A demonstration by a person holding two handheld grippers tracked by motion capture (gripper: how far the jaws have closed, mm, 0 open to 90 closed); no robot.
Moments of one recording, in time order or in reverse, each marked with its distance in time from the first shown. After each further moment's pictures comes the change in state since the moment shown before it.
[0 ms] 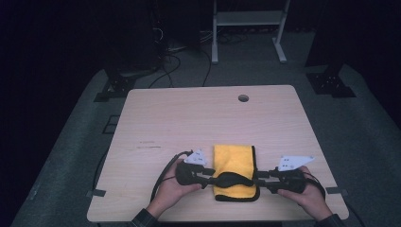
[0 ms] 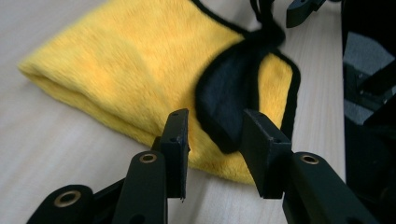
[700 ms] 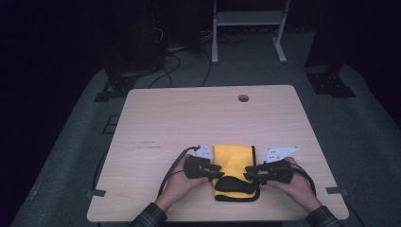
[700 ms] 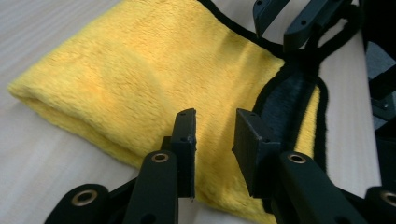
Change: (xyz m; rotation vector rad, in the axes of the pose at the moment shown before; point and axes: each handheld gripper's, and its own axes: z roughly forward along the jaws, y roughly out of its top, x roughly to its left) left arm 0.010 0.002 0.033 0.048 -0.049 -0.005; right arm -0.011 0.018 0.033 0.055 0.082 -0.023
